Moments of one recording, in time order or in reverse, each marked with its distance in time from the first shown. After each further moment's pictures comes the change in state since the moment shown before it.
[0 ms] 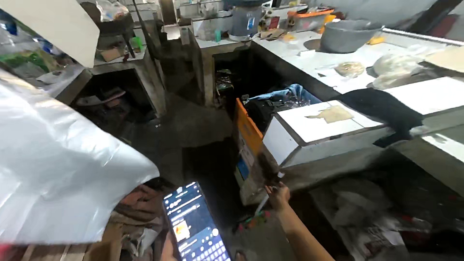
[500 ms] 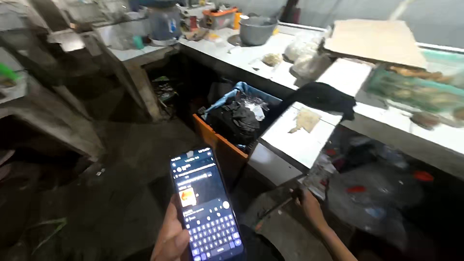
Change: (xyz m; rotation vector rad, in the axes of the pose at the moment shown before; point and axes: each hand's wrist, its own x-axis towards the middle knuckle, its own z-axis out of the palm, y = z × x) left_hand 0.339 0.029 0.027 -0.086 -0.619 -0.276; right_hand -0.005 -0.062 -0.022 -1.337 0.215 -0.658
